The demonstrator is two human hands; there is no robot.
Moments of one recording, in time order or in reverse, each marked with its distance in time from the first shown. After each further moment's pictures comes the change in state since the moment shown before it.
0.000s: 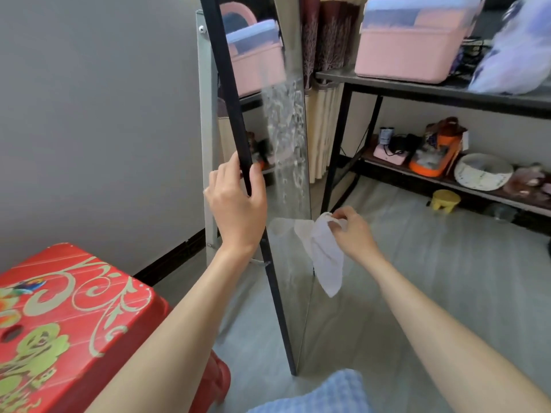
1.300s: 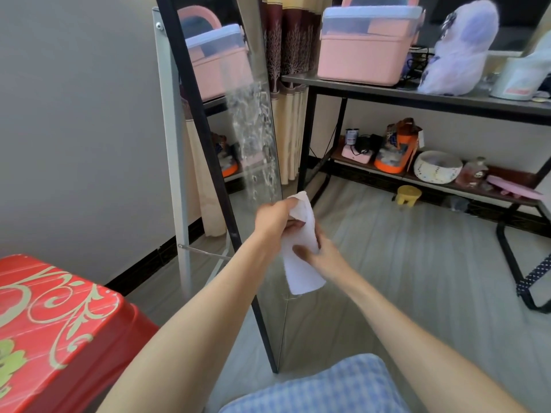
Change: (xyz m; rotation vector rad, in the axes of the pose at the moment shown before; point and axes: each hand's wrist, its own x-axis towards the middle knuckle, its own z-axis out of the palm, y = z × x) left_hand -0.039 0.038 0.058 -0.606 -0.659 -1.059; right_hand -0.047 0.027 0.006 0.366 -0.192 0.011
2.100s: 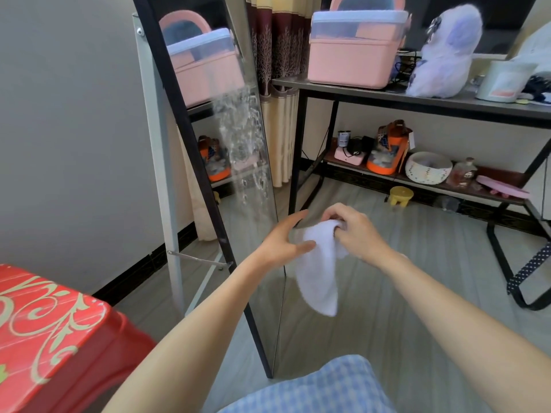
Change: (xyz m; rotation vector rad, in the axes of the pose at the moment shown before) left_hand 0.013 -0.038 -0.004 0.744 -0.428 0.438; right_hand 0.008 -0.013 -0.075 -0.392 0.137 -0.267
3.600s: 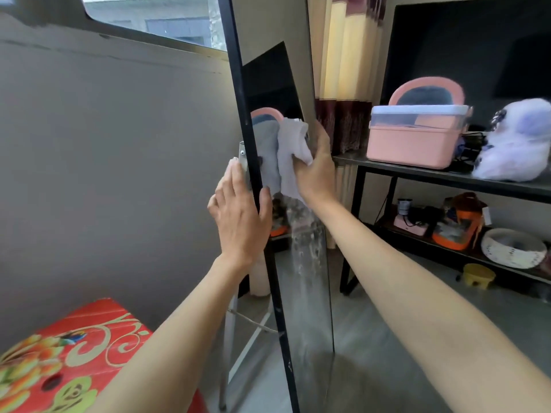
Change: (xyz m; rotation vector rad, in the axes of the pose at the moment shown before) left_hand -0.032 0.086 -0.157 0.649 1.195 0.189; right_hand 0.126 -0.234 -0.019 0.643 0.333 -0.354
